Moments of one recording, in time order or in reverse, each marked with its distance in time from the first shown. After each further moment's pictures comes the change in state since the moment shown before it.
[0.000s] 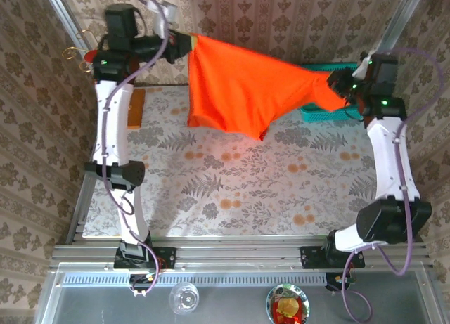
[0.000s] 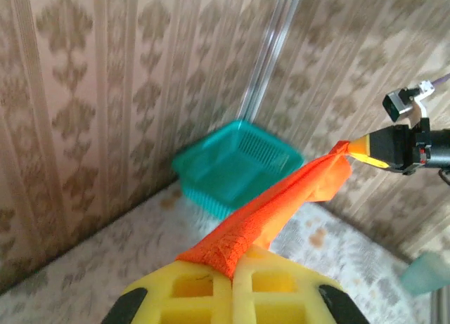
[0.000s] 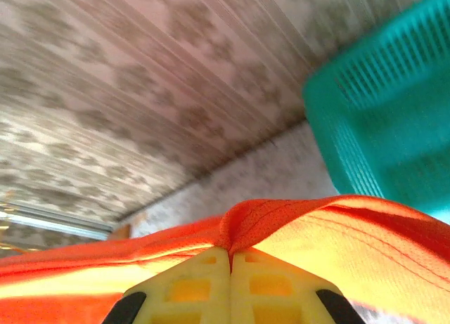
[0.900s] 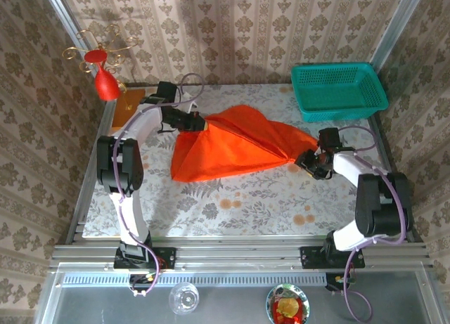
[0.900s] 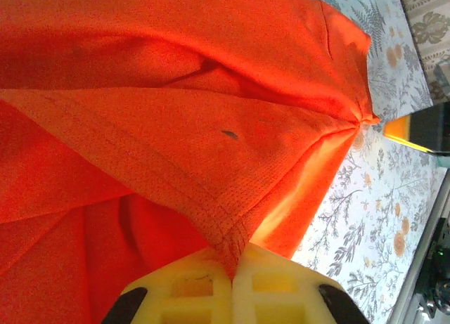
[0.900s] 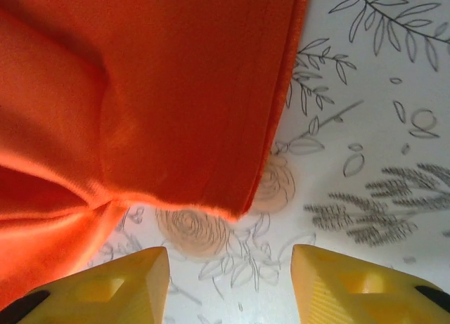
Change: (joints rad) left arm -0.039 -0.036 -1.091 0.148 -0.098 0.174; right arm 0.141 0.111 -0.840 0.165 0.122 0.032
